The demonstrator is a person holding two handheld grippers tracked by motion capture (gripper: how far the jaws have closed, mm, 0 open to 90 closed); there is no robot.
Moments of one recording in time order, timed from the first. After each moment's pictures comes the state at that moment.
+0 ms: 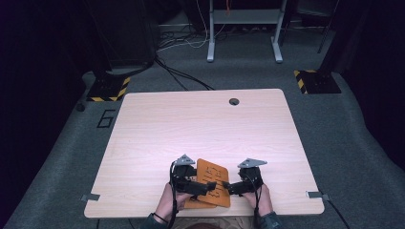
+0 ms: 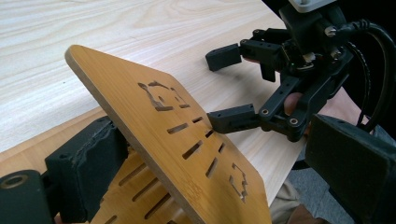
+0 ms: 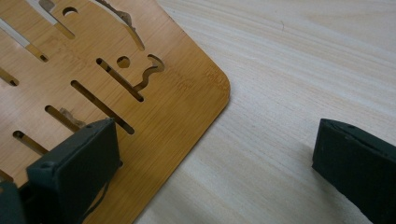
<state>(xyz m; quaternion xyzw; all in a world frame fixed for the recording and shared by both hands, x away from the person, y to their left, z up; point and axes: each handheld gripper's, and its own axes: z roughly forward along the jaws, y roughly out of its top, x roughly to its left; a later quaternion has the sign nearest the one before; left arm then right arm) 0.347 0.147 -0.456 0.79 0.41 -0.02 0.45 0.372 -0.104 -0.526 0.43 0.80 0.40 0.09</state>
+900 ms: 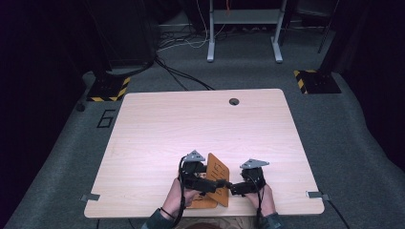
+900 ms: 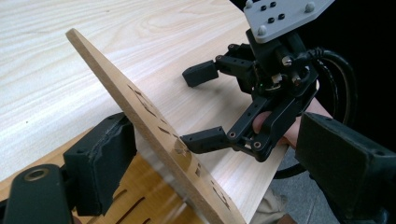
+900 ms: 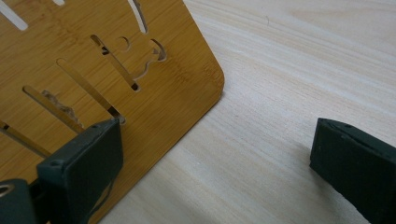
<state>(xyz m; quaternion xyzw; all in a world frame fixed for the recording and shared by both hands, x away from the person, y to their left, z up) 0.351 0.121 -0.436 0.80 0.38 -0.01 0.46 0.370 -0.111 -0.526 0.43 0.81 0.39 0.11</state>
